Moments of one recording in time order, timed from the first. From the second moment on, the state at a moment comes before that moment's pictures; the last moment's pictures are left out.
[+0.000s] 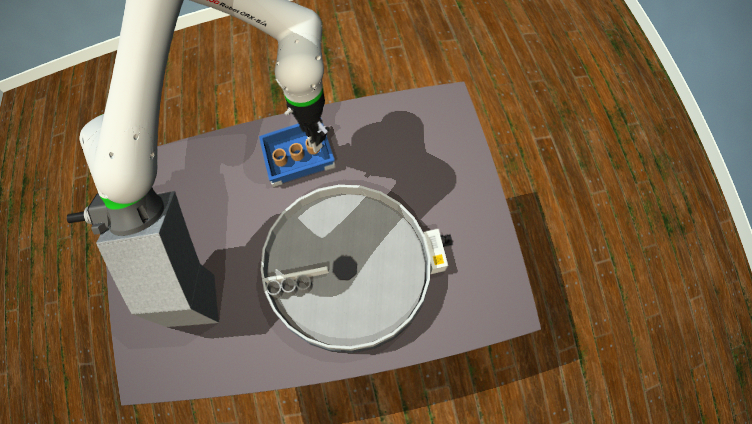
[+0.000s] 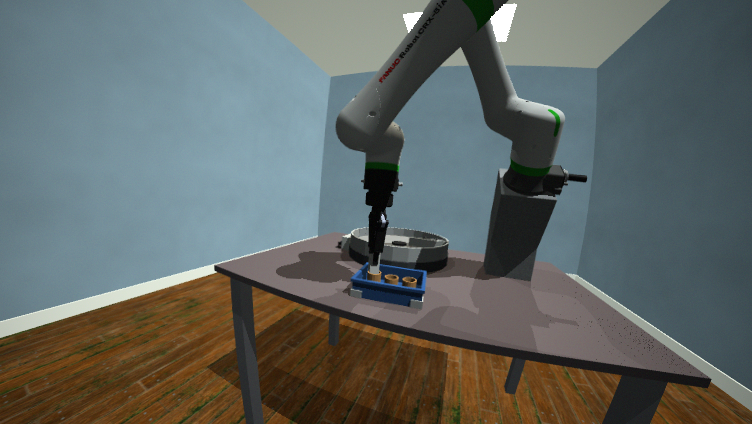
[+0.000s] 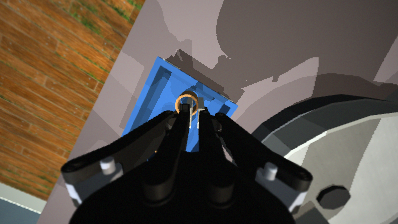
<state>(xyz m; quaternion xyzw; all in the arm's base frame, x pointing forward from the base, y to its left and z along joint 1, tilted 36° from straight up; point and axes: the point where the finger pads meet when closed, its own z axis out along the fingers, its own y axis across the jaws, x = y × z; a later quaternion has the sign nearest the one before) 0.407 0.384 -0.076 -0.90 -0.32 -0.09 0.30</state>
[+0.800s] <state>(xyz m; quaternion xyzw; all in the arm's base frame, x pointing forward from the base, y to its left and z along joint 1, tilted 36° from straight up) 0.407 0.385 -0.078 -0.90 -0.32 -0.09 0.30</state>
